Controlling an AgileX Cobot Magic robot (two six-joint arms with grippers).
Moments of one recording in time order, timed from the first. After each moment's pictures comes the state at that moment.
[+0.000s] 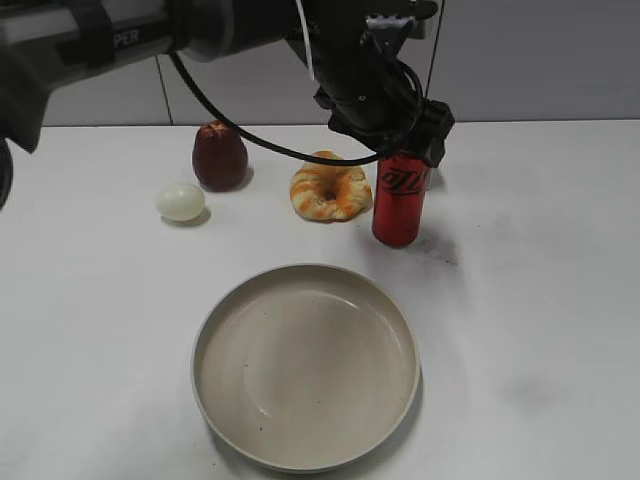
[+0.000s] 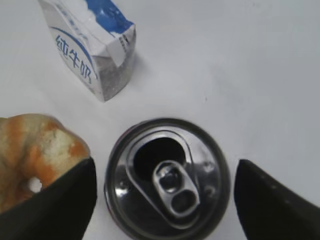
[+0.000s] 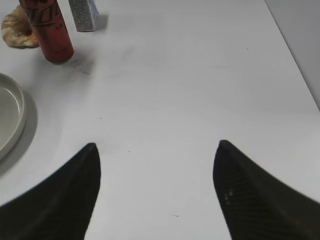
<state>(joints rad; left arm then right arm) -0.74 2.34 -2.16 -0.32 0.87 0.22 -0.02 -0.01 -0.49 0.11 1.05 -0.04</state>
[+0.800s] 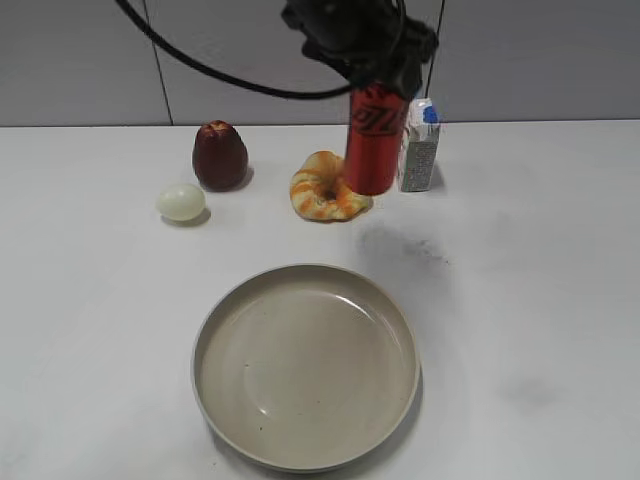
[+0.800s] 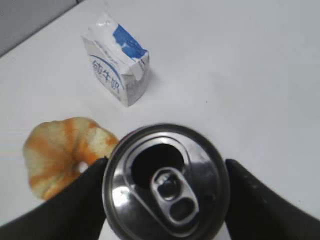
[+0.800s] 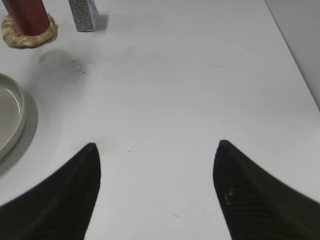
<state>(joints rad) -0.73 2.19 -2.16 -0.24 0.98 0.22 -0.02 -0.01 -0.49 0.11 1.05 -0.04</state>
